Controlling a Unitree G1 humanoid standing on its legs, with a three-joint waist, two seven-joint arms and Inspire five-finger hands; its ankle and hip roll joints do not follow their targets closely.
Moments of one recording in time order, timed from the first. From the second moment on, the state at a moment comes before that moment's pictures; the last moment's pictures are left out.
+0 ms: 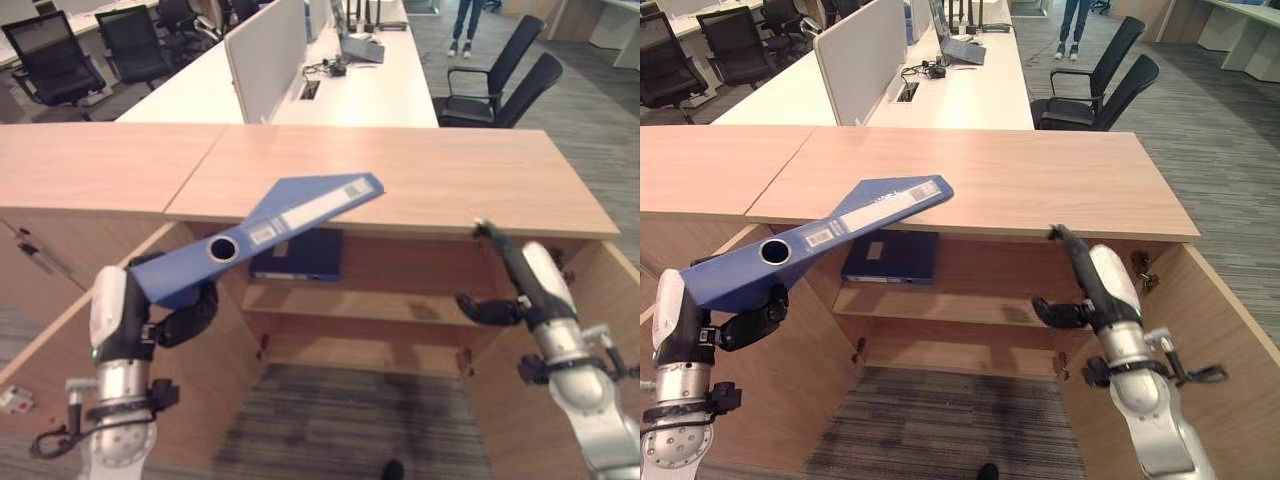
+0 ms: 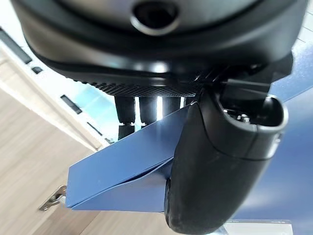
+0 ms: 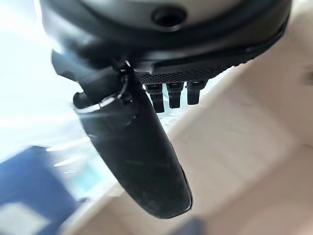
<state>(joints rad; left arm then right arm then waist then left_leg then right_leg) 0.32 0.49 0.27 -0.29 0.30 -0.22 0.21 0.04 -0.62 -0.02 -0.26 -0.24 -0.09 -0.05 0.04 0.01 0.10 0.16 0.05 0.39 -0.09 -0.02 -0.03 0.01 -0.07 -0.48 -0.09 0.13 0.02</state>
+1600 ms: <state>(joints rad) 0.53 0.60 0.10 -0.19 -0.47 -0.09 -0.29 0.09 -0.64 -0.03 -0.13 -0.24 -0.06 0.04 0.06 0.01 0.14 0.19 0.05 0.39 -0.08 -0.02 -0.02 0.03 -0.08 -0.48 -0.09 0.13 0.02</state>
